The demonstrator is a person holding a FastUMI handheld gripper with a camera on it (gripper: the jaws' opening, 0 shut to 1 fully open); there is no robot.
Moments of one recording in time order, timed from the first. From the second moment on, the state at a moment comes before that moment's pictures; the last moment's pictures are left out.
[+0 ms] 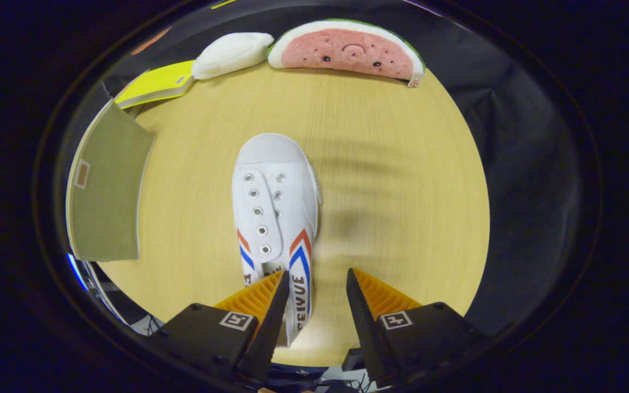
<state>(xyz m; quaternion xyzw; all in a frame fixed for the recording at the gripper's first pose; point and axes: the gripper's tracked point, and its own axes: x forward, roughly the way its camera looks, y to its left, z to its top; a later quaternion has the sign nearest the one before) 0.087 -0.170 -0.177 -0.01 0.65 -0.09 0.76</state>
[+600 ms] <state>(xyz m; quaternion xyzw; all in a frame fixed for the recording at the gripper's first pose) 0.089 -0.164 -0.176 0.05 0.62 -0.06 0.78</state>
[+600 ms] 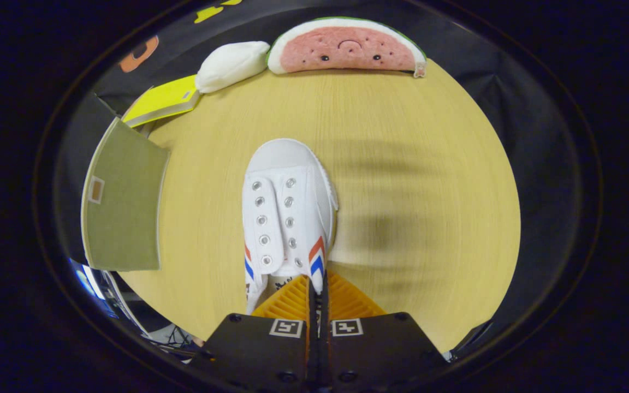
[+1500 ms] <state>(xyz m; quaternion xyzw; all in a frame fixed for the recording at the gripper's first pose) 0.114 0.045 0.003 0.13 0.52 0.00 0.84</state>
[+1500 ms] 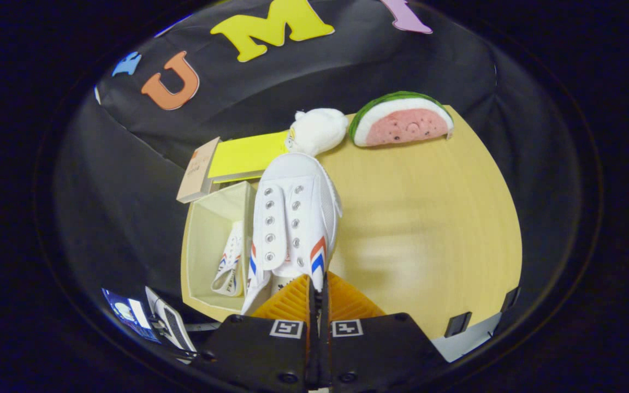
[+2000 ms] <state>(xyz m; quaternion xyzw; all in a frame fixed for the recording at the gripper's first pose) 0.136 0.170 -0.040 0.11 0.55 0.02 0.83</state>
